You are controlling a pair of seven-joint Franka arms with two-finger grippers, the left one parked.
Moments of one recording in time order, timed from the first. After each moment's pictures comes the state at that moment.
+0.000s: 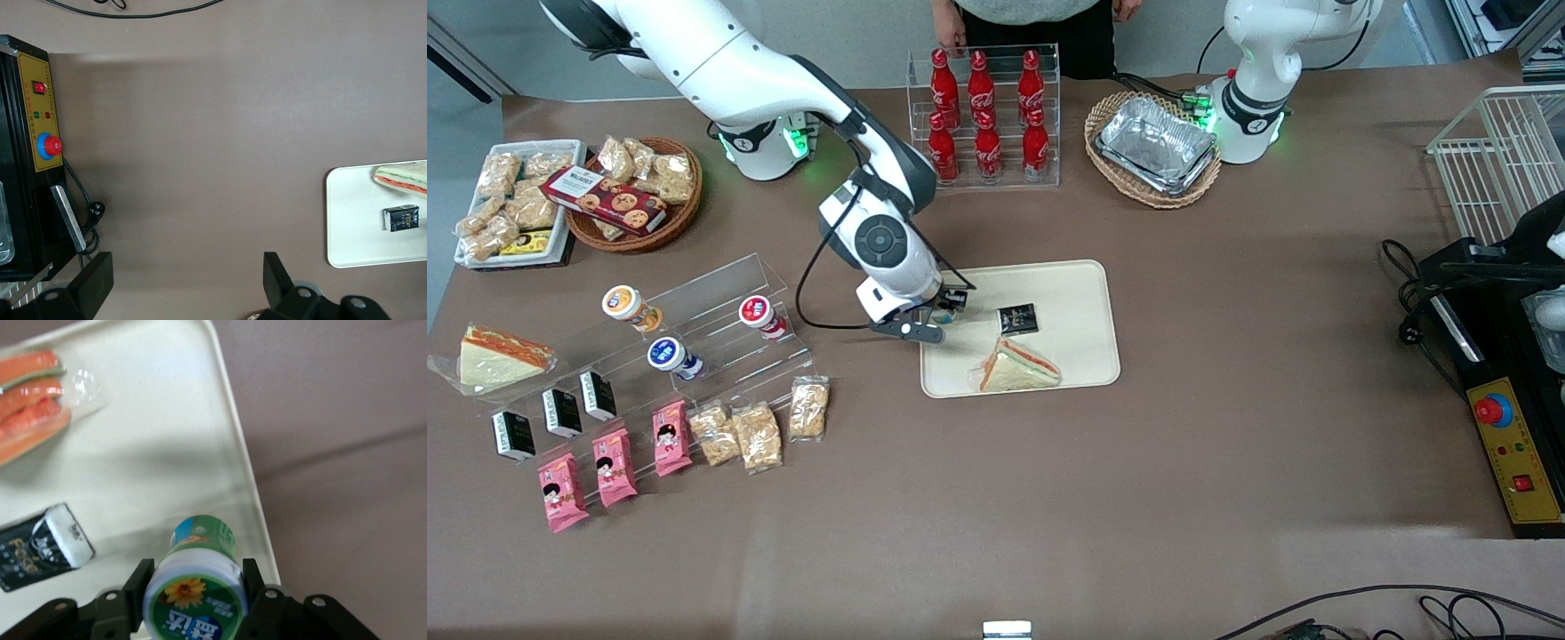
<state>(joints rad) 0.33 0.46 0.39 -2.00 -0.02 2.35 0.95</state>
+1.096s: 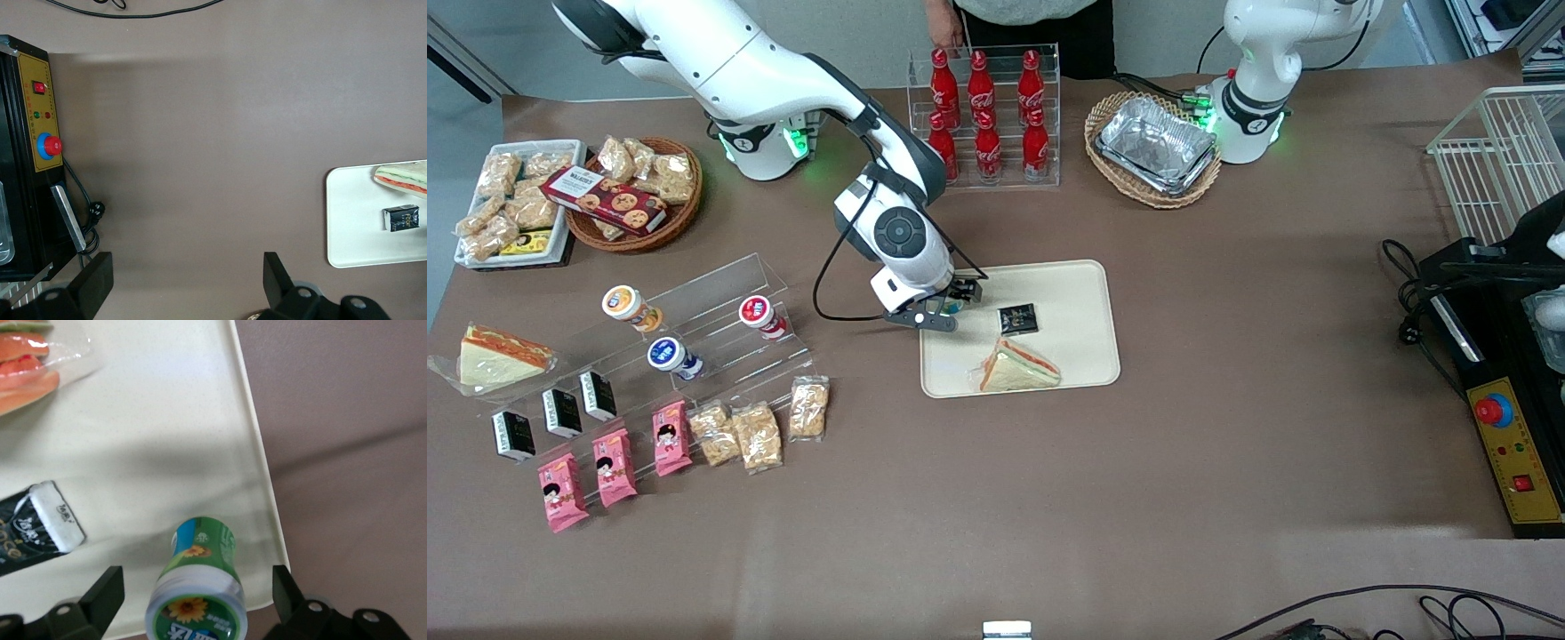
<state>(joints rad) 0.37 0.47 0.39 -2.01 -0.03 2.37 0.98</state>
